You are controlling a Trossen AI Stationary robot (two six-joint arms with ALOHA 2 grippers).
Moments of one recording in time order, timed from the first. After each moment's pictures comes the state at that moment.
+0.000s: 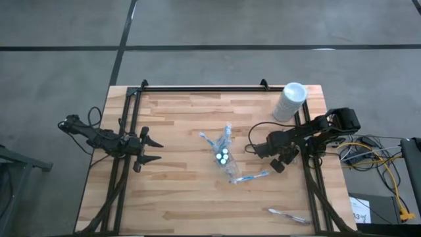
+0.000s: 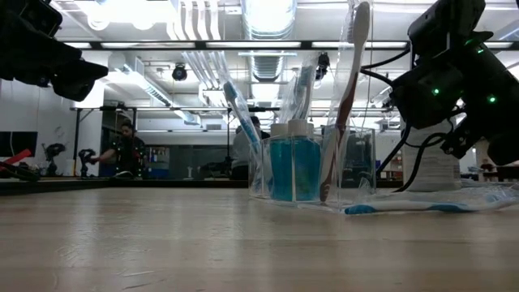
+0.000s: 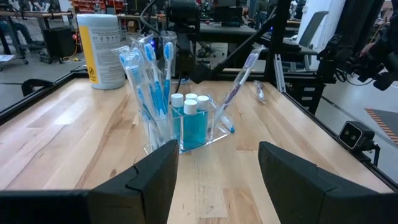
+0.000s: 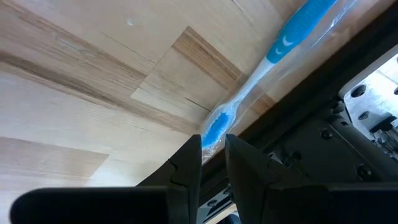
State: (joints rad) left arm -0.45 0.07 0.11 -0.21 -0.36 -0.11; right arm 0.09 1.59 0.71 -1.24 -0.15 0.94
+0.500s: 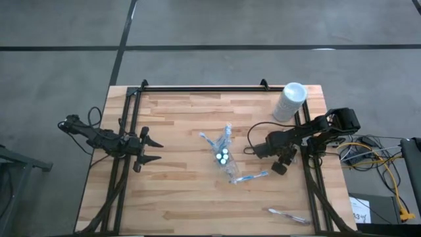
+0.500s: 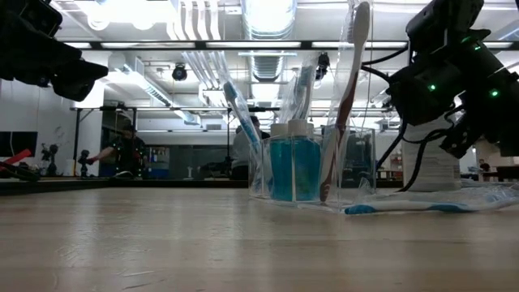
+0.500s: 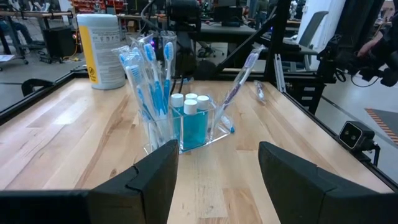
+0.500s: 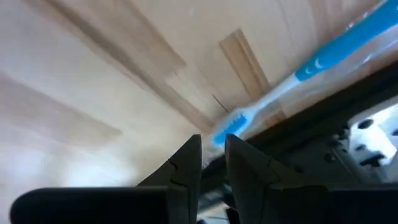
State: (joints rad) left arm -0.45 0.07 0.11 -0.21 -0.36 -0.11; right arm 0.10 1.59 0.73 -1.23 -0.18 0.73
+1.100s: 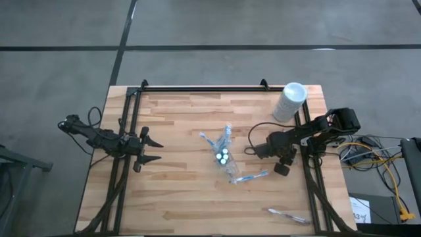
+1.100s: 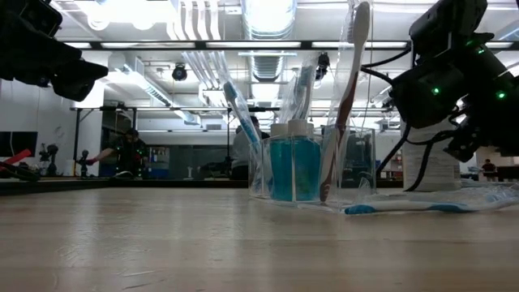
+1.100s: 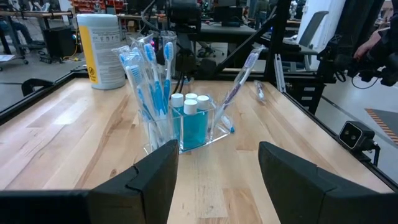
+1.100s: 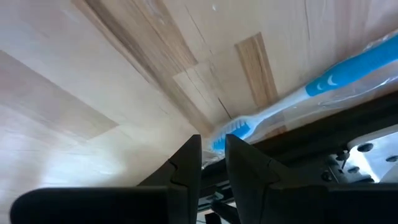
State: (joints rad) left arm -0.45 0.07 0.11 -0.21 -0.36 -0.11; right arm 0.10 1.59 0.71 -1.21 -0.18 0.59
